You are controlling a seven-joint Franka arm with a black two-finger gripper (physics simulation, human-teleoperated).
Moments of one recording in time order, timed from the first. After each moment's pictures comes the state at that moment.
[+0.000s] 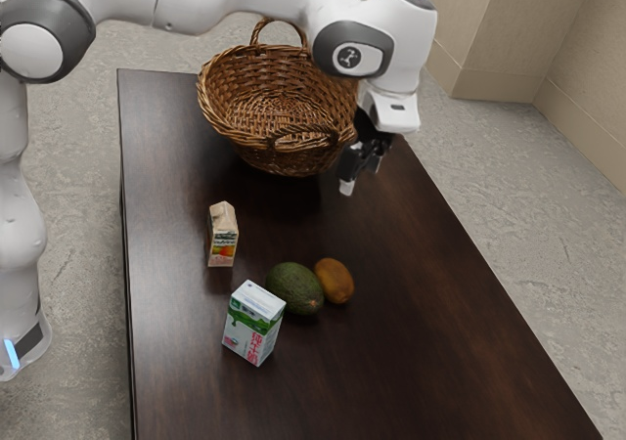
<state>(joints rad) 0.38 0.03 -0.48 -1.69 0.04 1.75 0.77</state>
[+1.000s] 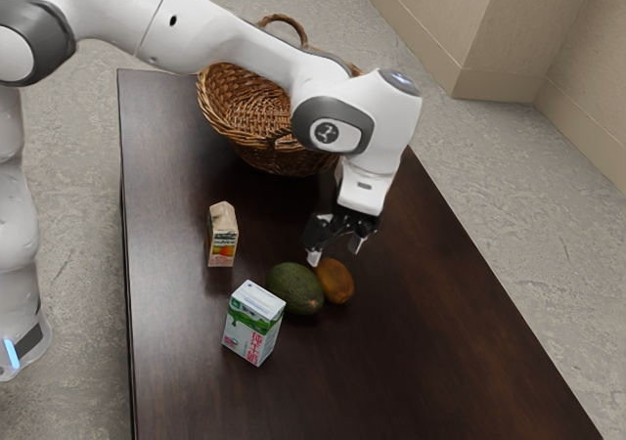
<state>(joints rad) 0.25 -0.01 -0.50 -1.95 -0.05 1.89 0.99</state>
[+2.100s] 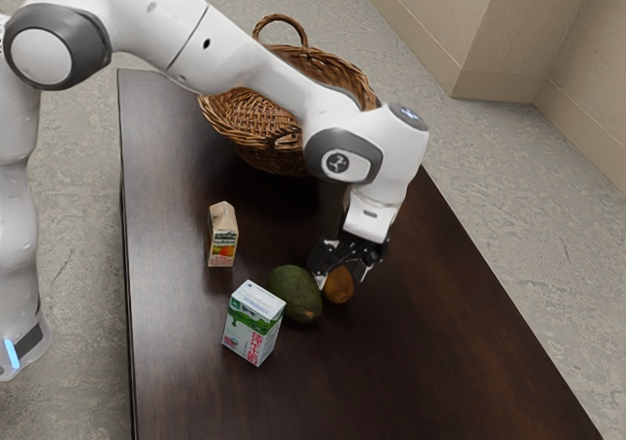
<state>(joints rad) 0.24 0.12 -0.50 -1.92 -0.03 1.95 1.05</state>
